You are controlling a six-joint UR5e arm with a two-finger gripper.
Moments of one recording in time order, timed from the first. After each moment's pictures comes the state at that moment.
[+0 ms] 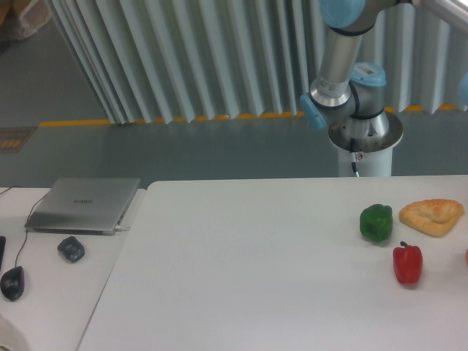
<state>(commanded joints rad) 2.81 -1.96 -1.35 -1.41 1.51 2.14</state>
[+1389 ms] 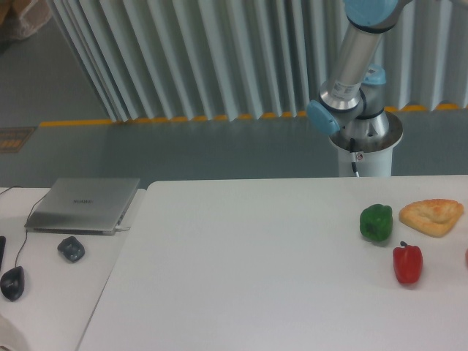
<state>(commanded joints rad) 2.95 -1.96 -1.44 -1.25 1.64 2.55</state>
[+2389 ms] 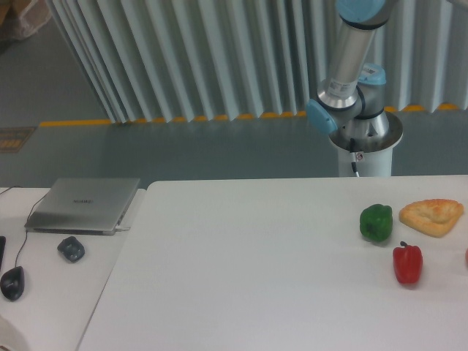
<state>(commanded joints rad) 2.79 -1.89 -1.44 -1.34 1.54 2.18</state>
